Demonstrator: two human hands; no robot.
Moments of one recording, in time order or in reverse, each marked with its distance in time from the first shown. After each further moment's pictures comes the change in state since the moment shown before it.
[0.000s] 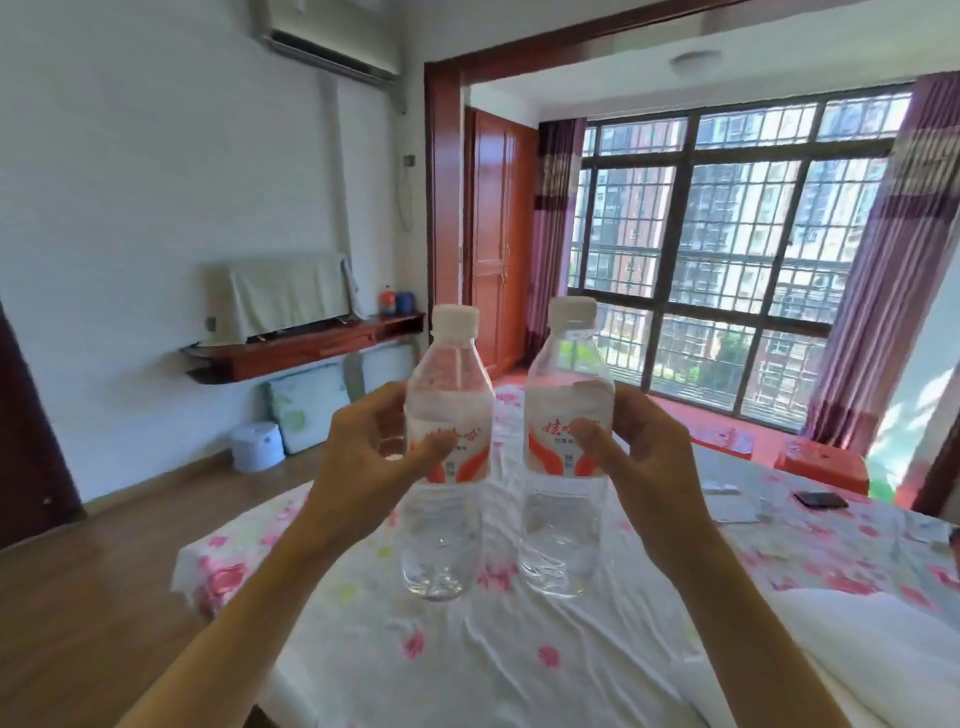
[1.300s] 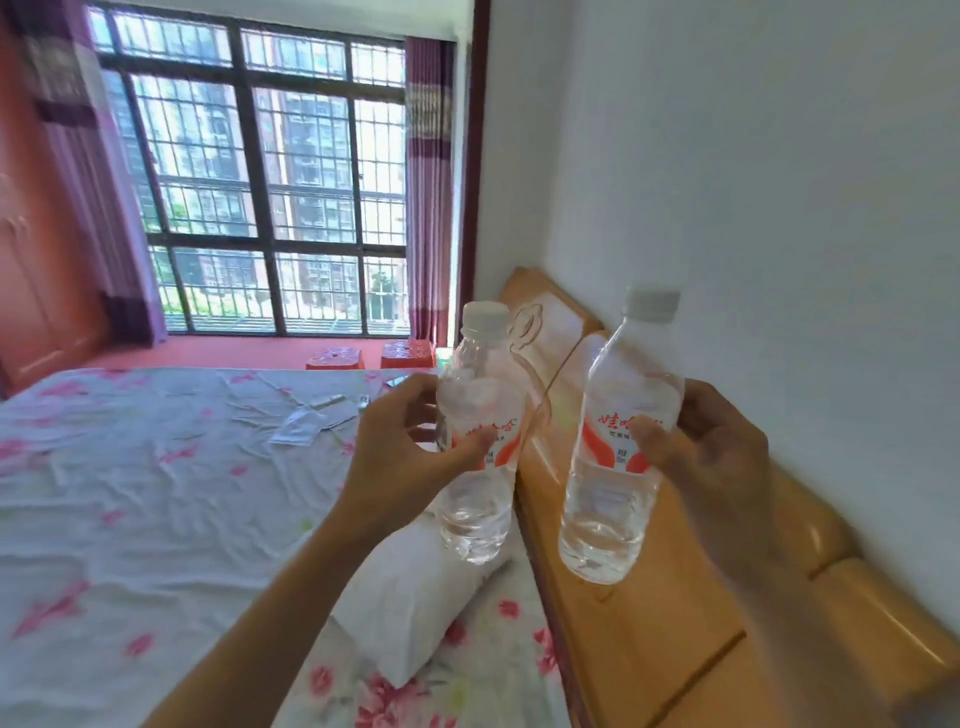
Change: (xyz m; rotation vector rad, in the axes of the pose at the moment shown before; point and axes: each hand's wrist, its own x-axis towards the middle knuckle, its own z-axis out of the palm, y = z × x) left_hand -0.182 0.210 0.443 -0.495 -0.573 0.058; right_hand -0.321 -0.215 -0.405 -0.684 0.694 0.038
